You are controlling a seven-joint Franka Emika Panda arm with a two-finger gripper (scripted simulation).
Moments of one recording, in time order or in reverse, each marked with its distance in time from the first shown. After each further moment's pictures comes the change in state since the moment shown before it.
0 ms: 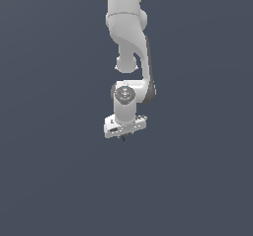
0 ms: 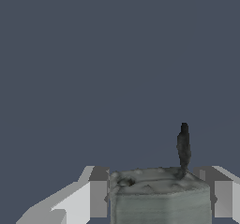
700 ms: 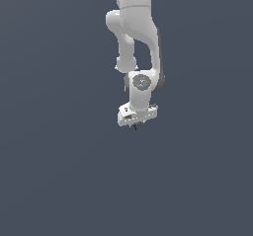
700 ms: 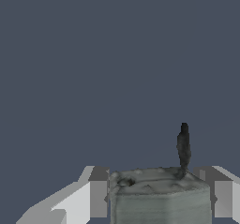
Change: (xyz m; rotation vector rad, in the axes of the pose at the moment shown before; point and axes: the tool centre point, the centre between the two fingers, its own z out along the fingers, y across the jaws) arm -0.042 -0.075 -0.004 0.000 0.001 -0.001
